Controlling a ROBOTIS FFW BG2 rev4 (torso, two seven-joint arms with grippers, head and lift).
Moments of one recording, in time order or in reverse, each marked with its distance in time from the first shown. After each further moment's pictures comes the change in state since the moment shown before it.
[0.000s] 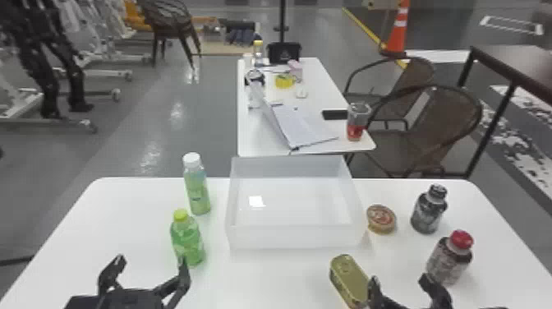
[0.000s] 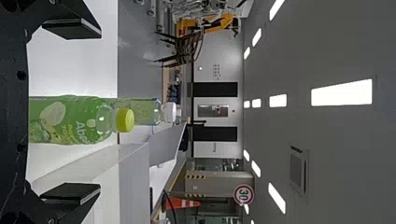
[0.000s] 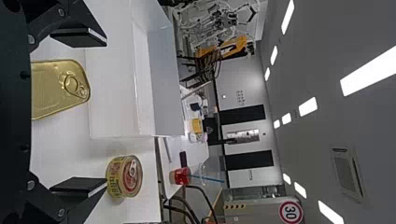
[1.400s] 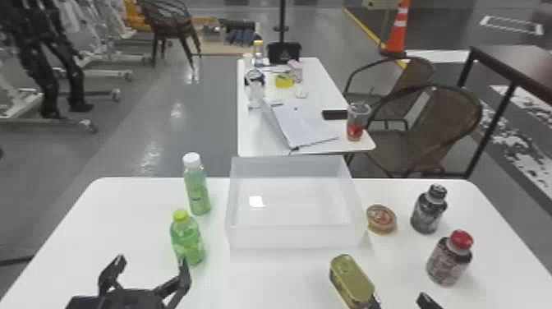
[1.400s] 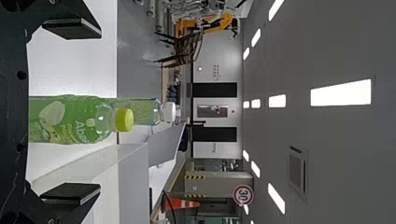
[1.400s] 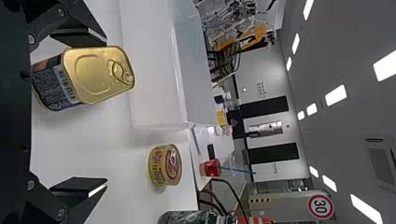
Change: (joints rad) left arm 0.000 -0.007 0.001 0.001 -0.007 -0.003 0.000; right arm -0.019 -0.004 -0.009 0.102 -0.040 0.026 0.002
